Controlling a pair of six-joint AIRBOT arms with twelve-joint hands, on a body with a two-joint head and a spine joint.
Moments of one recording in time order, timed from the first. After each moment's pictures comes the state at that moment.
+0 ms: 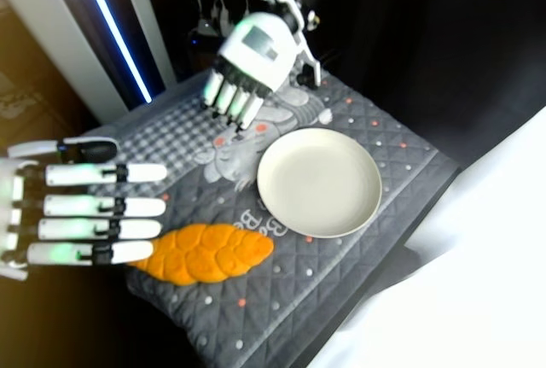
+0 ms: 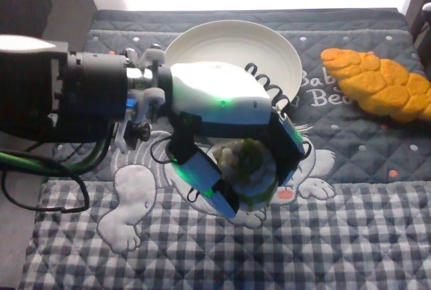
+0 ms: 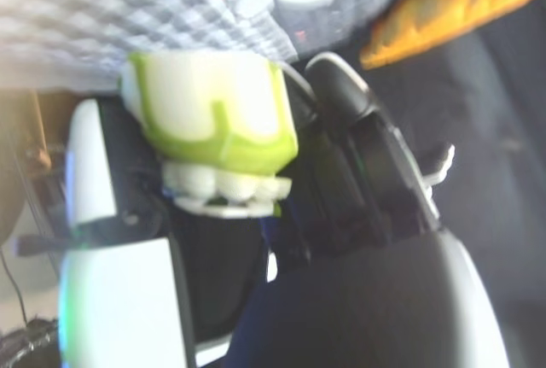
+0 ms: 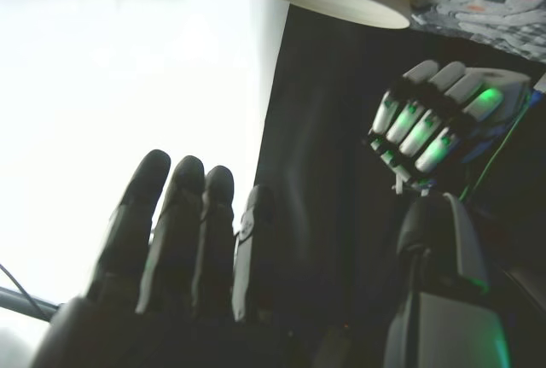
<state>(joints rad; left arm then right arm) 0.30 -1.25 1.30 1.32 -0.68 -0.05 -0.94 -0.91 1.29 0.09 1.45 -0.26</state>
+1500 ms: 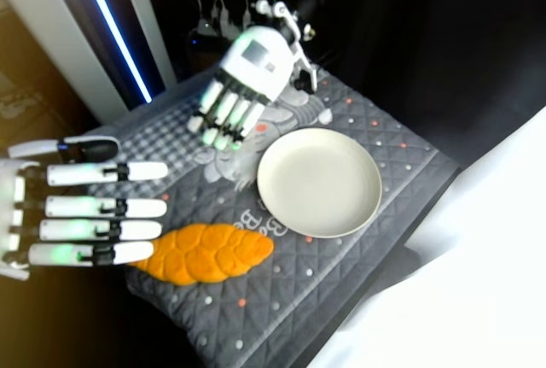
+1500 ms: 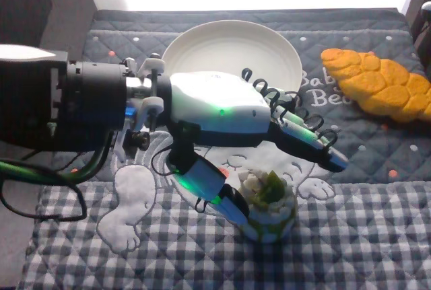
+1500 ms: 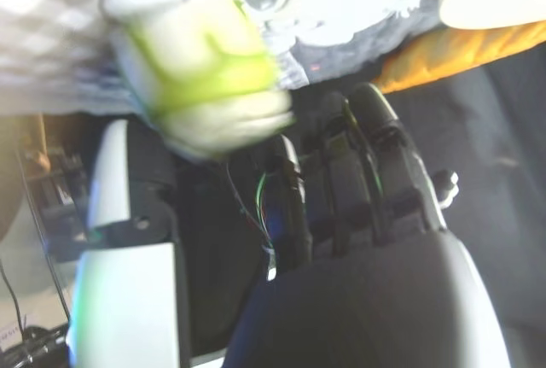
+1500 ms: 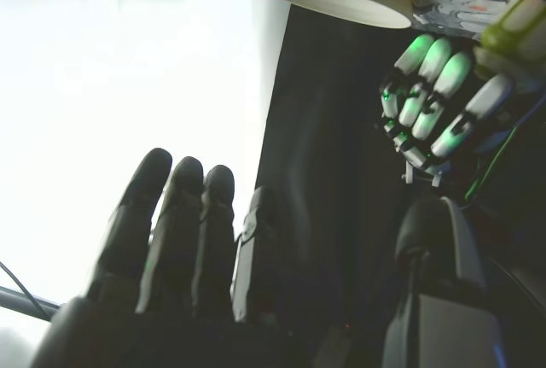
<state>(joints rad) 0.32 -1.23 1.27 1.29 -0.69 -0.05 -0.94 -0.91 1.29 0.09 1.45 -0.26</state>
